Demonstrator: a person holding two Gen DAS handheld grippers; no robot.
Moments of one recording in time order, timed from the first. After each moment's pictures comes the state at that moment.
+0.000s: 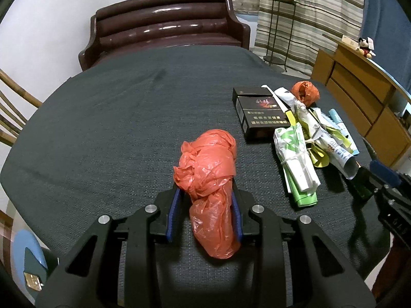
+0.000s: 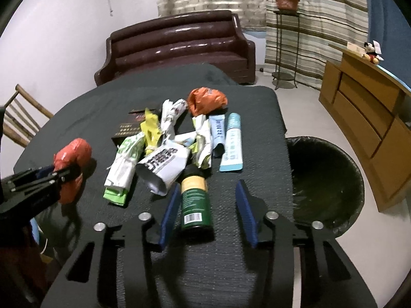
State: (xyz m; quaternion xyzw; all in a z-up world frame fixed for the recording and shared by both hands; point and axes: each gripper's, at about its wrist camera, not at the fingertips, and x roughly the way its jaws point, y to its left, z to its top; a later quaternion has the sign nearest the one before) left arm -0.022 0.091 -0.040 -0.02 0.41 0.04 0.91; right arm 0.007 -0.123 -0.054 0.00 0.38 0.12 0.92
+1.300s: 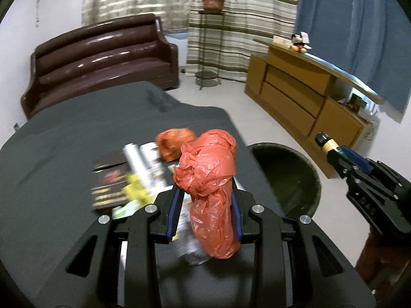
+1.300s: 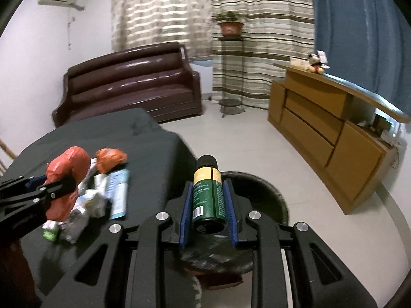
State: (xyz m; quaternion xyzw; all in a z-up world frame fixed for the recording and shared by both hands) left arm 0.037 -0.067 0.003 0.02 0.35 -0.13 0.93; right arm 0.031 -0.243 -0.018 0.02 0.29 -0.03 0.96
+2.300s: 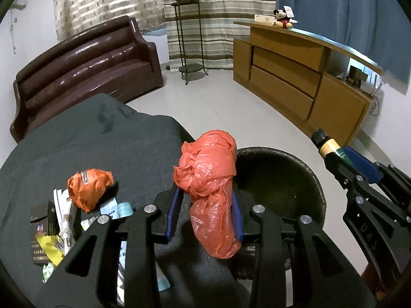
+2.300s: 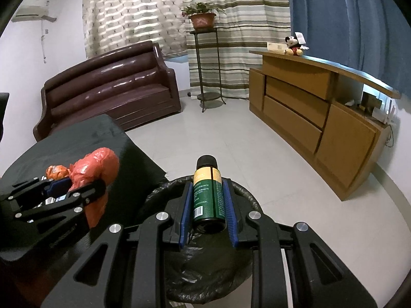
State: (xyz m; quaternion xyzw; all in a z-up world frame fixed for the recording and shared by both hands) left arm 0.108 -0.181 -0.025 0.09 0.37 -0.14 0.91; right arm 0.068 -0.289 -0.046 0.06 0.30 -0.07 0.95
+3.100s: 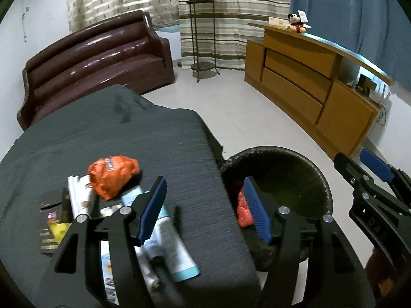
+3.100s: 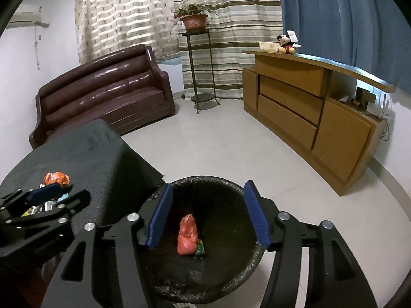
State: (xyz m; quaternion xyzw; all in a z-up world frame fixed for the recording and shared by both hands) left arm 0.103 -0.148 -0.020 0.06 0.38 -0.12 0.92; right arm 0.063 -0.285 -0.039 0.08 0.30 -0.09 0.95
